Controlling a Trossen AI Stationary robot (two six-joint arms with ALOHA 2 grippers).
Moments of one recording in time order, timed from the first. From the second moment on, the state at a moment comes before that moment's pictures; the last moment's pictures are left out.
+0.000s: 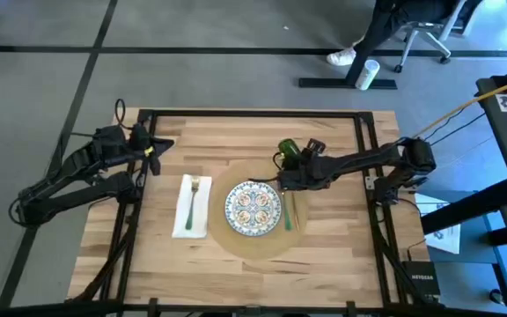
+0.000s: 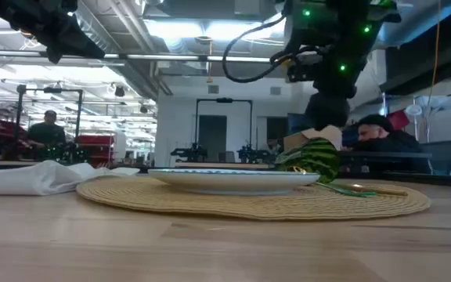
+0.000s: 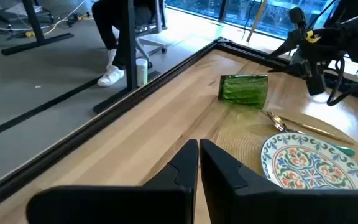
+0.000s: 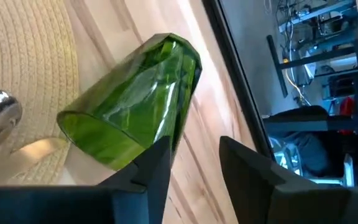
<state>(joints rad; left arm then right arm) 0.53 0.34 0.58 -0.59 -0.03 -0.07 0.04 1.67 1.08 -0.90 0.83 0.41</state>
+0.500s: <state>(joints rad) 0.53 0.34 0.58 -0.59 -0.03 -0.07 -0.02 1.69 1.08 -0.88 0.88 0.44</state>
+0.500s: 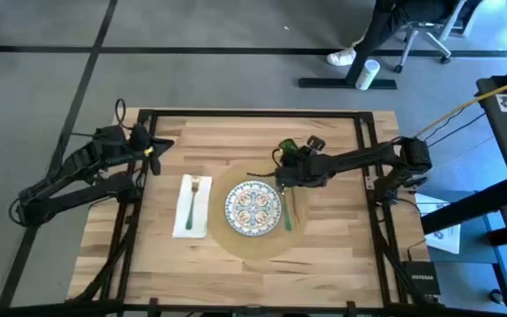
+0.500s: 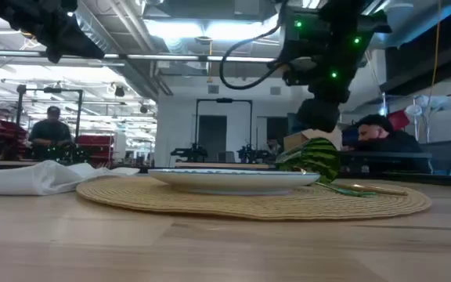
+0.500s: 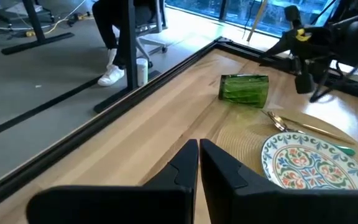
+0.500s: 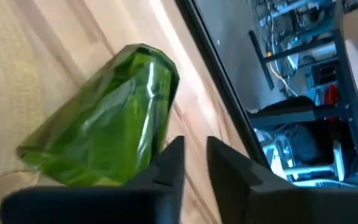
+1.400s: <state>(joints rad) 0.53 0.34 0.58 -0.59 -0.03 -0.07 0.07 1.67 1.12 -0.95 0.77 0.52</state>
